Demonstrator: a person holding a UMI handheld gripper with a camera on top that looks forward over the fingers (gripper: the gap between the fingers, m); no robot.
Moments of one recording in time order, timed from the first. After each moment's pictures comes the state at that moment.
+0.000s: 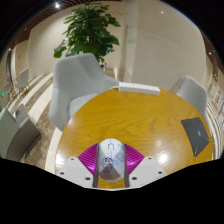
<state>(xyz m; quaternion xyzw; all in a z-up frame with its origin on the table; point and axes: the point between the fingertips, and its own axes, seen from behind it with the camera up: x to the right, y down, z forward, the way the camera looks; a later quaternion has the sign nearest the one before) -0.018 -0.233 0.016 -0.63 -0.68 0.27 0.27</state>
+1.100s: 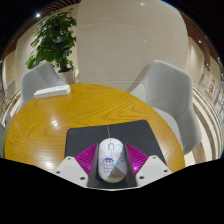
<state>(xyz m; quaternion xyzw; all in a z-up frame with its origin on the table) -0.100 0.202 -0.024 -0.67 -0.64 0.25 0.27</state>
